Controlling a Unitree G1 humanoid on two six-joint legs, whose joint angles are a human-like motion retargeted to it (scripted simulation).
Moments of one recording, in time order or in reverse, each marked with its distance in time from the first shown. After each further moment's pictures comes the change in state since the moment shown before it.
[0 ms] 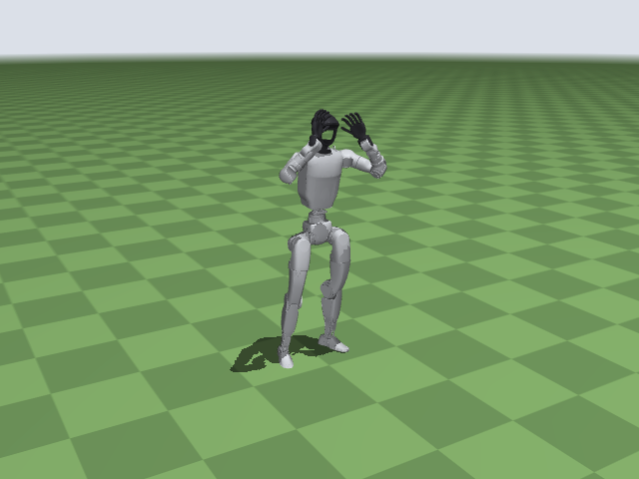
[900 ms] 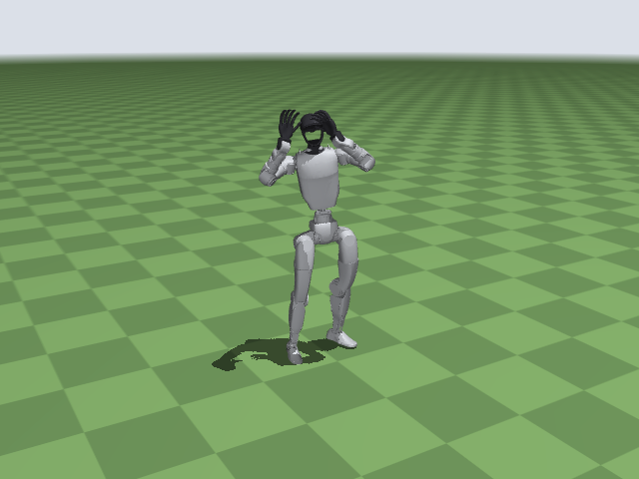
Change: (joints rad) left arm -0.151 -0.074 -0.116 0.093 -0.003 -0.038 0.063; right arm -0.141 0.005 0.085 0.263 0.104 -0.019 -0.051; waist -0.216 0.154 -0.032; left_leg 0.073 0.038 0.161 0.055 -0.048 0.009; right_leg 0.009 0.055 0.161 -0.010 -0.026 0.026
